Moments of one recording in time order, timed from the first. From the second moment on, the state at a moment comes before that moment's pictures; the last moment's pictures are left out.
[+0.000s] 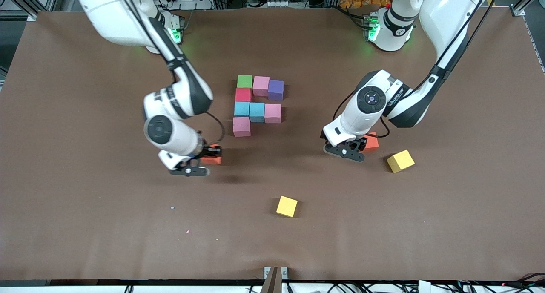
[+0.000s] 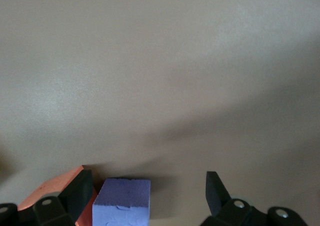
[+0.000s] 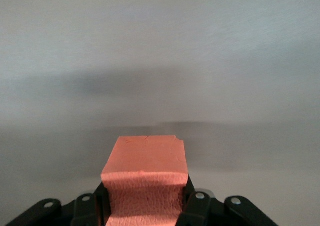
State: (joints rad) left arm 0.09 0.49 -0.63 -1.96 0.37 2.36 -0.37; right arm 0.44 0.58 0.03 -1.69 0.15 2.21 0.48
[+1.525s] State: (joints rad) left arm 0.21 0.47 -0.64 -2.22 0.42 2.61 -0.33; right arm 0.57 0.68 0.03 -1.65 0.14 2.23 0.72
